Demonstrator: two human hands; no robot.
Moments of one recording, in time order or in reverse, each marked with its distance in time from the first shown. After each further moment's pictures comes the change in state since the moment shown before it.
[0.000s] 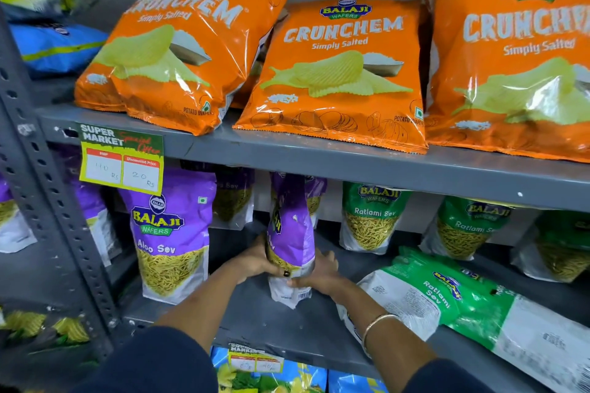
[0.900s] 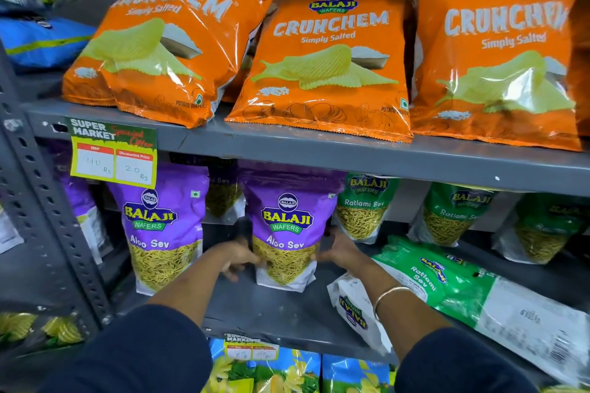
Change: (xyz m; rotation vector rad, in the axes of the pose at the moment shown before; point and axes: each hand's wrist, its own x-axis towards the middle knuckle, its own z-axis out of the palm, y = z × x) left_hand -0.014 0.011 -0.017 0.204 -0.037 -0.419; right_hand -0.008 0.005 -0.049 0.205 0.107 -0.012
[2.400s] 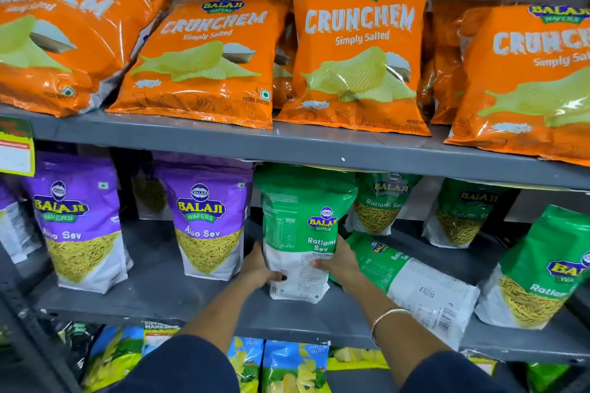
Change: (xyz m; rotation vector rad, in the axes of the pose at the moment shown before) left_hand 0.012 0.080 0.189 -0.096 0.304 0.364; right_hand -0.088 0.070 -0.122 0.113 0.207 0.060
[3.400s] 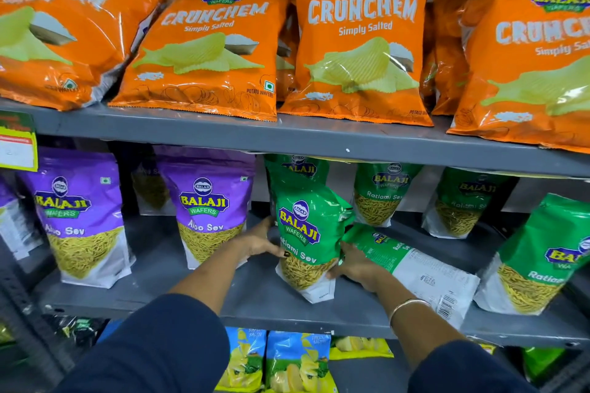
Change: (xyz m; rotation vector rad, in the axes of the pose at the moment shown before) left_hand 0.008 0.031 -0.039 -0.036 -0.337 -0.012; right_hand 0.014 0.033 -0.018 -0.307 -0.229 0.063
